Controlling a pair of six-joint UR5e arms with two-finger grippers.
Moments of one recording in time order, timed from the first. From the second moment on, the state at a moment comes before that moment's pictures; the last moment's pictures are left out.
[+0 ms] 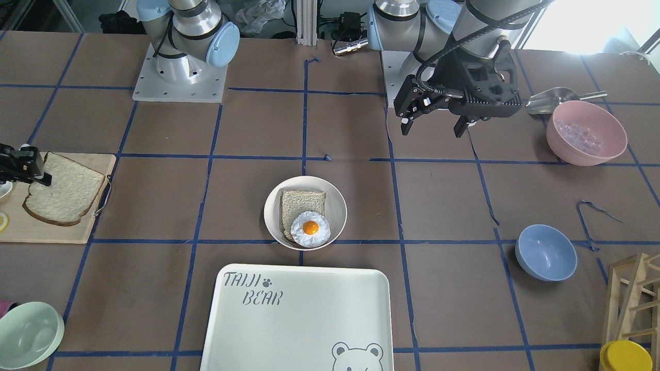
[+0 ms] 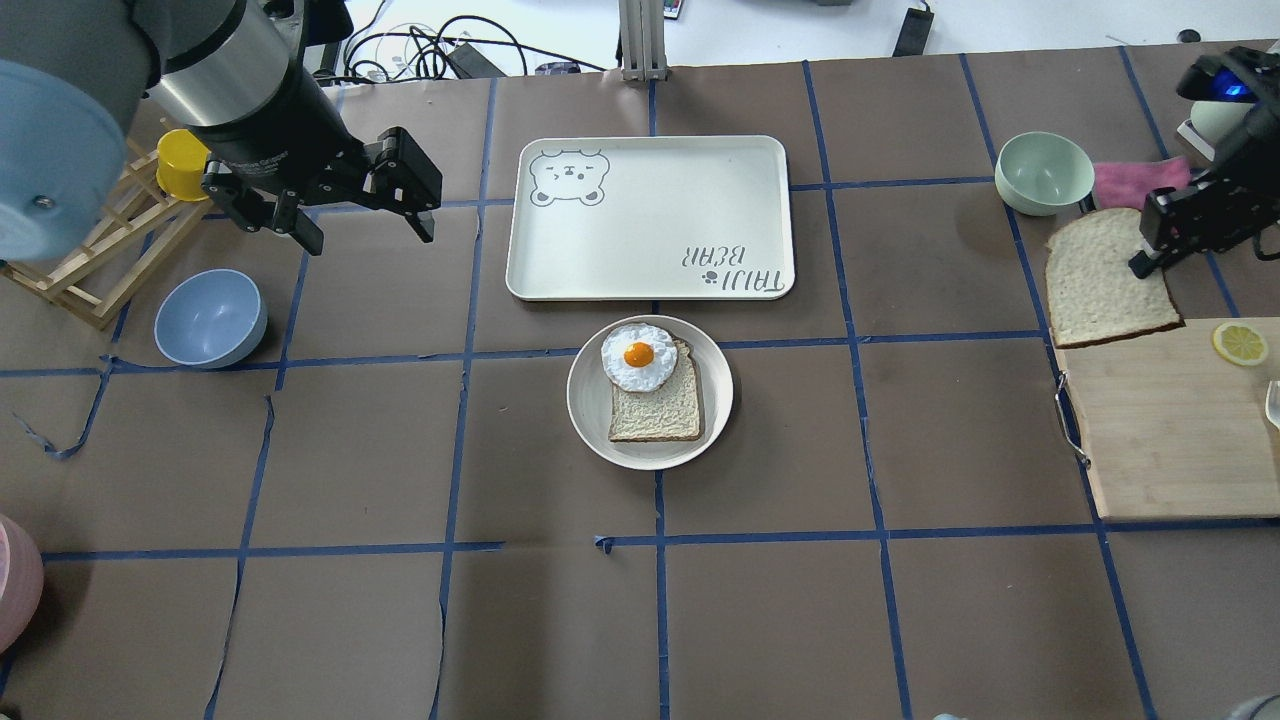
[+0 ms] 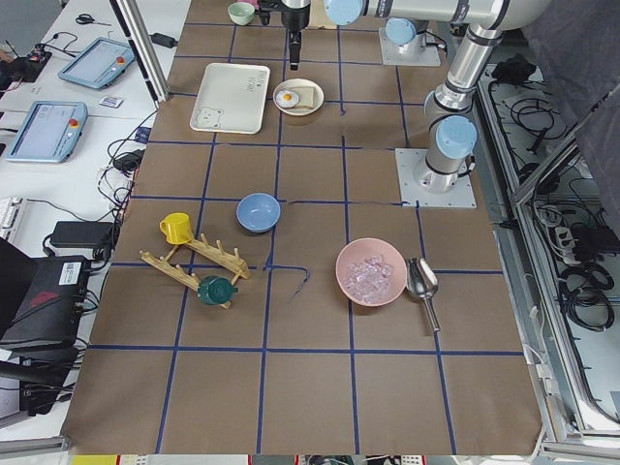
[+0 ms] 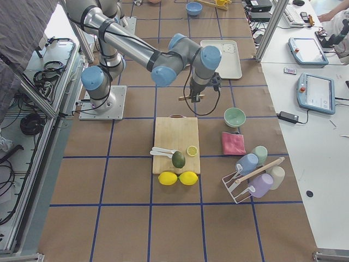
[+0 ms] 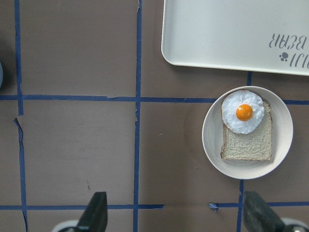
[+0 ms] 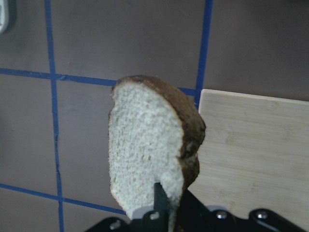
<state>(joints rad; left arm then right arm) -1.59 -1.55 -1.57 -1.54 1.50 -0.06 1.12 -1.37 1.57 -1.55 -1.44 -0.57</state>
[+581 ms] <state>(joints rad) -1.59 -1.55 -1.57 -1.54 1.50 -0.06 1.58 -1.33 1.61 -1.68 -1.19 -0.16</state>
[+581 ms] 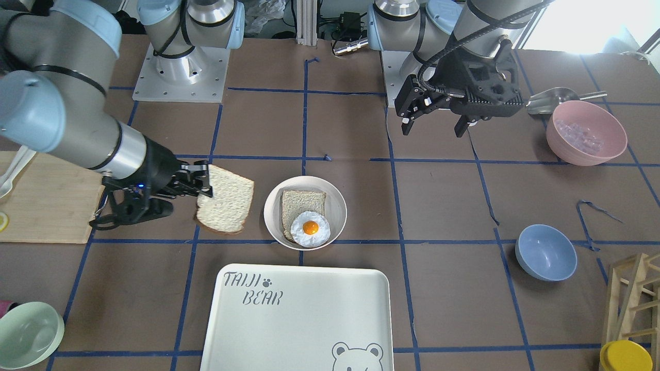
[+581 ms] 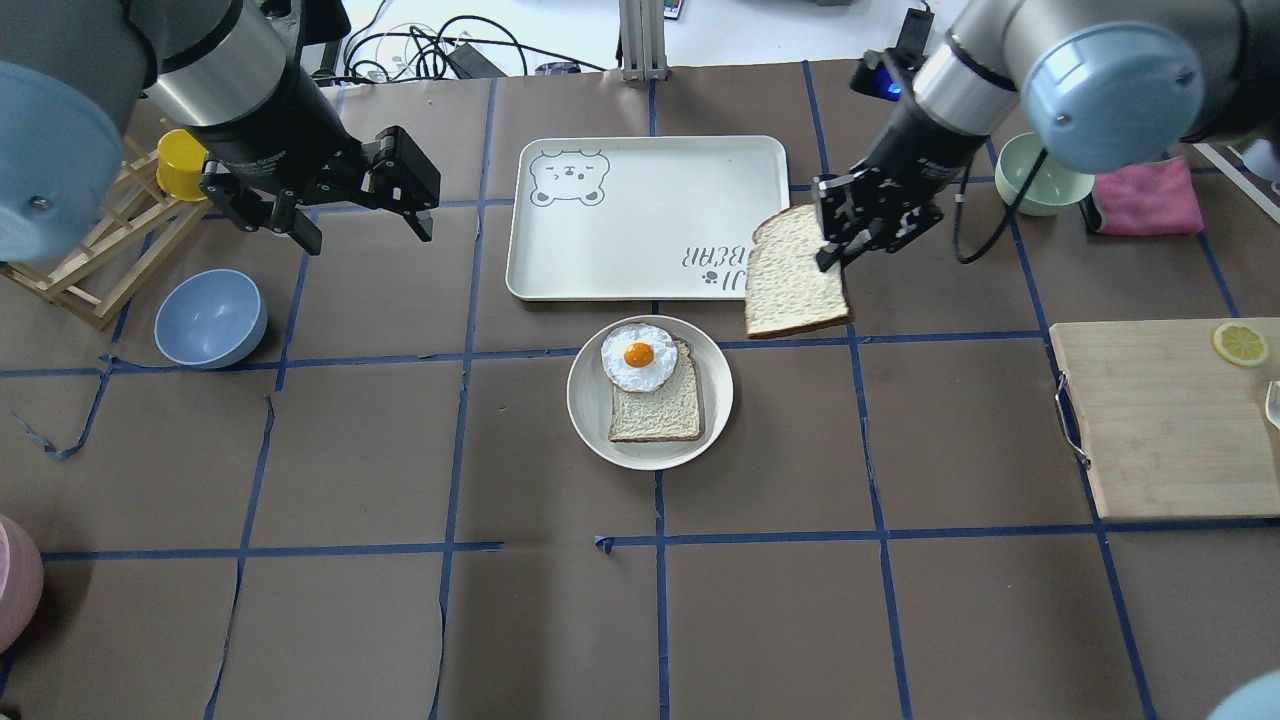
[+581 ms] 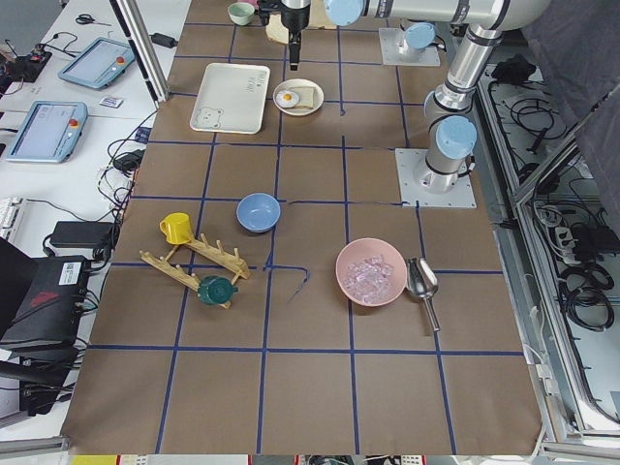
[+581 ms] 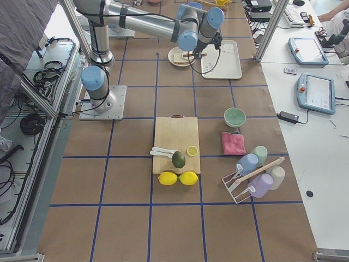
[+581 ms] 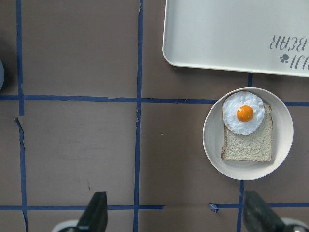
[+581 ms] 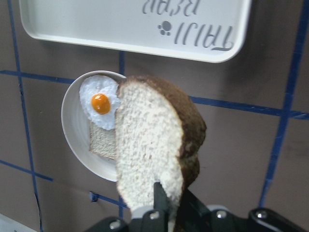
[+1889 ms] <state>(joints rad) -1.59 -1.55 -1.58 -1.53 1.50 -0.06 1.75 -1.21 1.85 -2.14 -1.07 -0.18</state>
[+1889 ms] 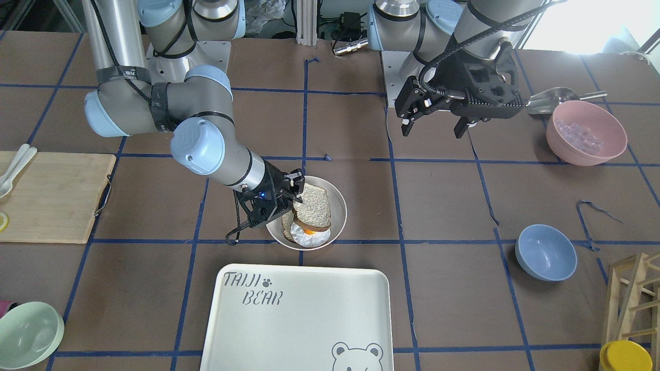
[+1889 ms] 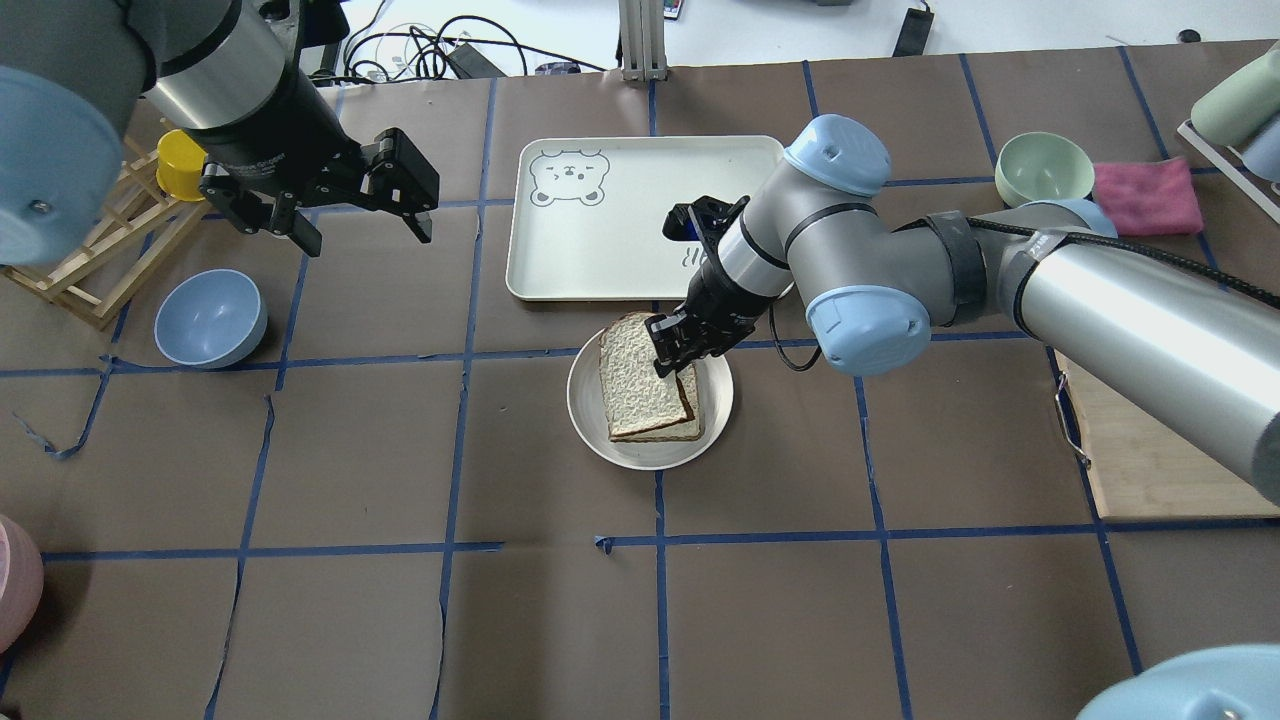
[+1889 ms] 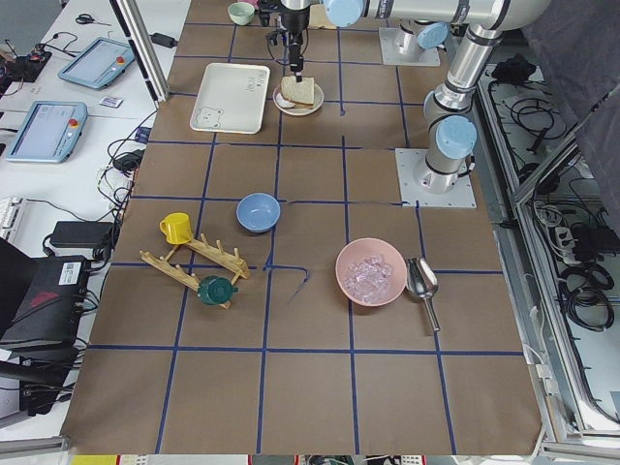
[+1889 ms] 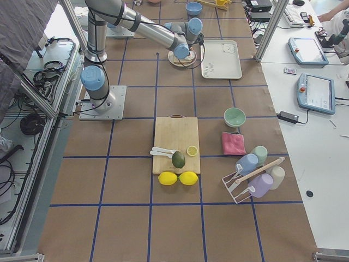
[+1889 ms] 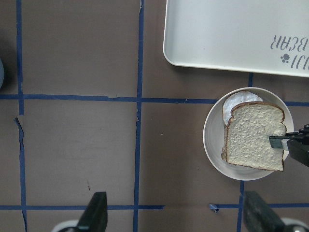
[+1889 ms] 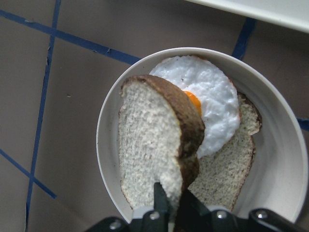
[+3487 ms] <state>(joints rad) -1.59 -1.78 -1.94 -1.13 1.28 -0.08 1.63 -1.43 1.27 -1.39 -1.49 -0.19</state>
